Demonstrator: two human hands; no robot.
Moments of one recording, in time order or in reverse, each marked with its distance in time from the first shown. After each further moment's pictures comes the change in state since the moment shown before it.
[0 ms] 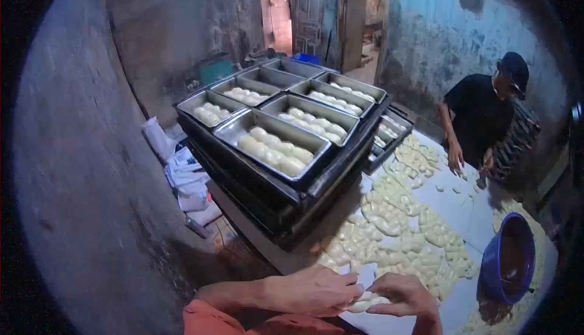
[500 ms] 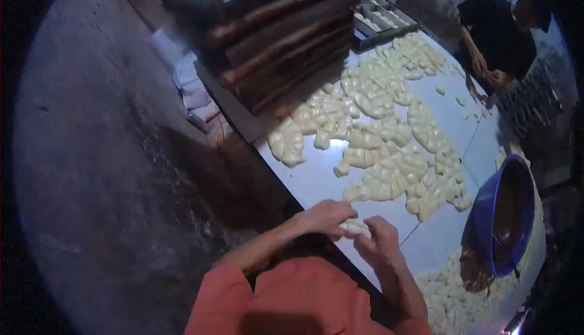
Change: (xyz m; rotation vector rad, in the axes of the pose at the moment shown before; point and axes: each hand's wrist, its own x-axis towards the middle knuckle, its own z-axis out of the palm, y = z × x) left_hand 0.137 0.020 0.304 -0.408 0.137 -0.440; right_hand -0.221 0.174 0.058 -0.321 0.162 0.203
